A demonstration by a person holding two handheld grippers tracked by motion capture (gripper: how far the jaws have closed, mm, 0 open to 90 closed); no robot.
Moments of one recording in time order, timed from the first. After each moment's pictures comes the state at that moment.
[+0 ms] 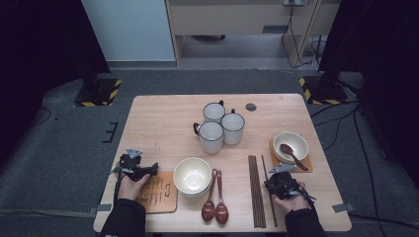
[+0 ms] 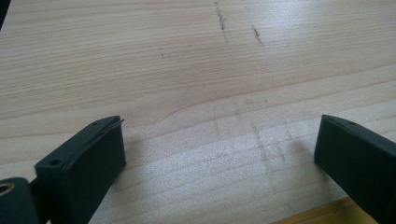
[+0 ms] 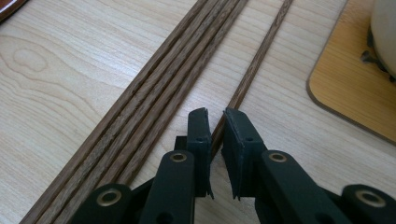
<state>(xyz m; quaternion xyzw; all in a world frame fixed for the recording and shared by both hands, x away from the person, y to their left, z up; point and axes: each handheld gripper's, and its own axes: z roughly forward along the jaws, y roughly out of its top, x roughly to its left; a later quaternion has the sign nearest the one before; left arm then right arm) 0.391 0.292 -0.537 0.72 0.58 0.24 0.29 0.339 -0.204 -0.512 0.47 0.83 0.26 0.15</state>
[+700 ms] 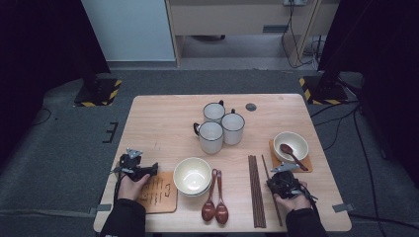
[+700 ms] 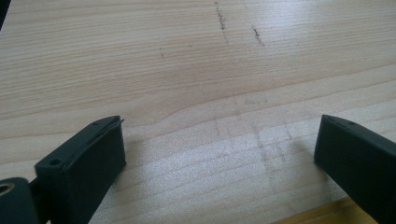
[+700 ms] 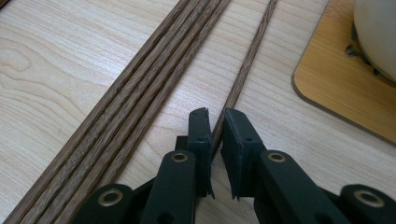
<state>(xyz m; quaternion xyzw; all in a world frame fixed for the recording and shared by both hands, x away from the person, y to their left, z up) 0.391 0.292 -0.537 0.72 0.58 0.24 0.29 0.341 -0.210 -0.512 0.48 0.83 0.25 0.15</state>
